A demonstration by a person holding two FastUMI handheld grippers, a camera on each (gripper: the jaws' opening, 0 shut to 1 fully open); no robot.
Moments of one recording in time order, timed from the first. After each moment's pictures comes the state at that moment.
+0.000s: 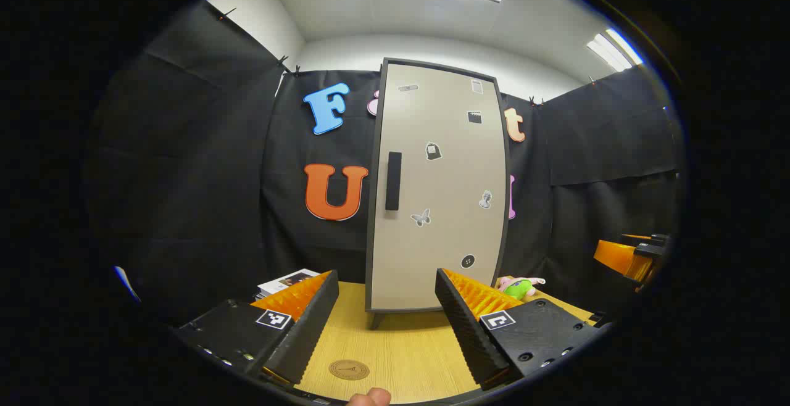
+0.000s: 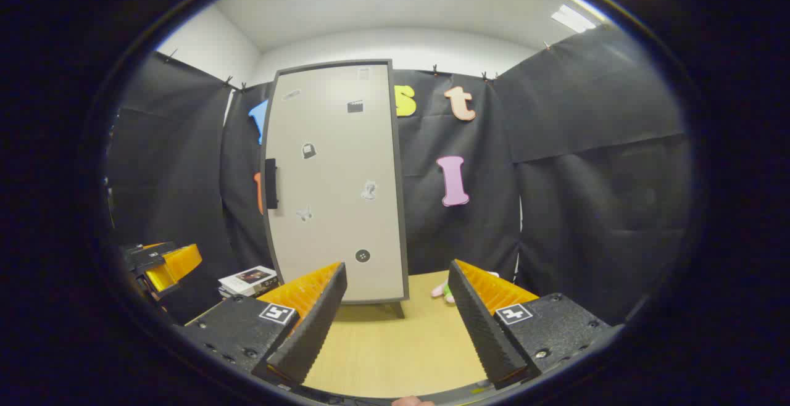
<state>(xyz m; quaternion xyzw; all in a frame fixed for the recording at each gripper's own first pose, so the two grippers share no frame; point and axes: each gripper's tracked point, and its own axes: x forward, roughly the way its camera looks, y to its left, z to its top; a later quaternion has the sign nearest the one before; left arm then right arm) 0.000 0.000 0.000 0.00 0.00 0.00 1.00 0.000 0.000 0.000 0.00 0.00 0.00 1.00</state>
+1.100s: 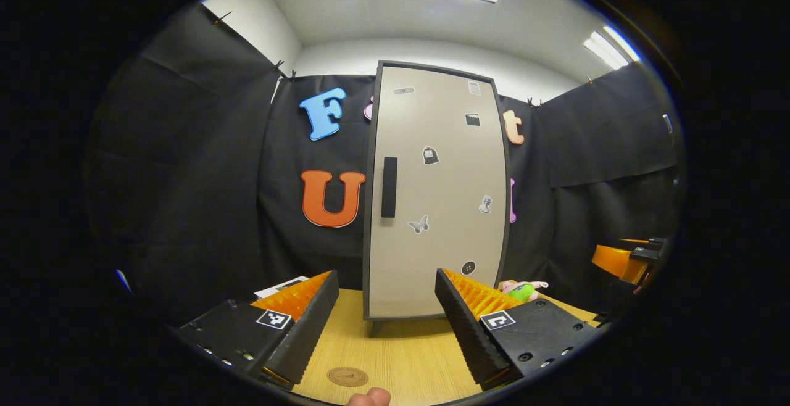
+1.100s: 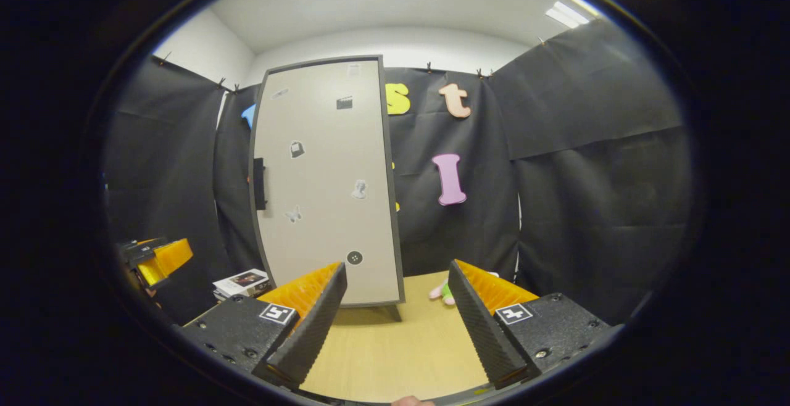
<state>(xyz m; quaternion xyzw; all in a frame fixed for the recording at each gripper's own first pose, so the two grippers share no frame) 0.018 -0.004 0.000 0.01 -0.01 0.00 1.00 0.024 -0.008 -0.006 0.00 0.00 0.00 1.00</state>
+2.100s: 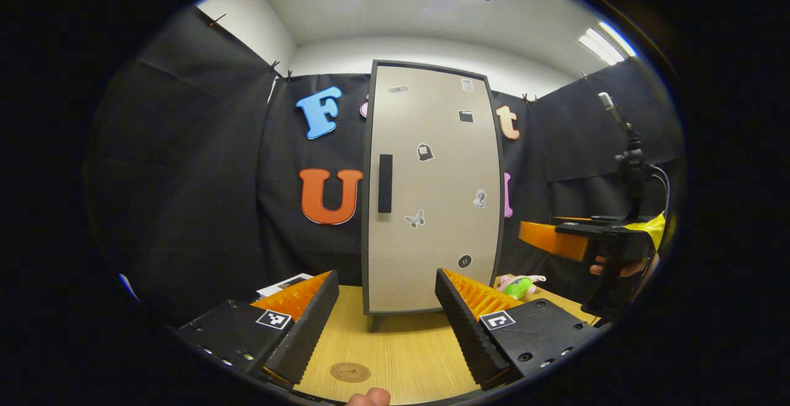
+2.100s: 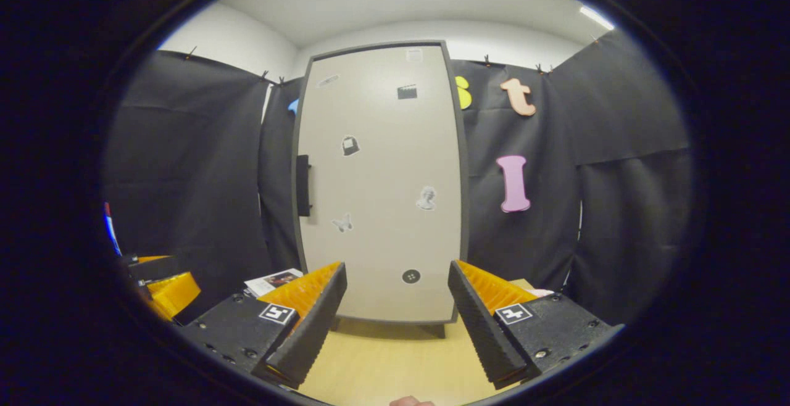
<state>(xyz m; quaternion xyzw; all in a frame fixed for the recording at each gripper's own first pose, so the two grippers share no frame) -0.001 -0.007 -0.006 0.02 0.00 -0.01 1.00 0.124 0.102 0.023 -0.03 0.02 0.14 0.99</state>
